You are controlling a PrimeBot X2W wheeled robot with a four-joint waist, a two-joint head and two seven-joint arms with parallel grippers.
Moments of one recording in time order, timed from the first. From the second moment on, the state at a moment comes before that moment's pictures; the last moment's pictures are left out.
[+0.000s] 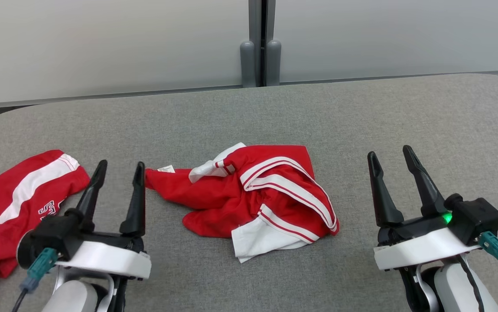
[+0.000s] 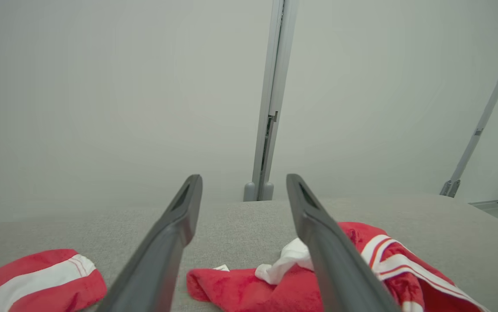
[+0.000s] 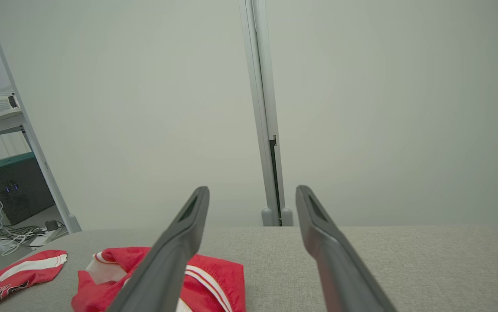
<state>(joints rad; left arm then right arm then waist) -0.17 0.29 -0.34 0.07 -0.50 0.13 -0.24 -0.21 -0.08 0.22 0.11 0.30 0.13 -0.26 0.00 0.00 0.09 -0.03</state>
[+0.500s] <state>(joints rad) 0.02 0.26 -0.23 -0.02 -0.48 0.15 -0.26 -0.13 -0.06 0.16 0.11 0.27 0.13 -0.26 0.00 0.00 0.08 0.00</state>
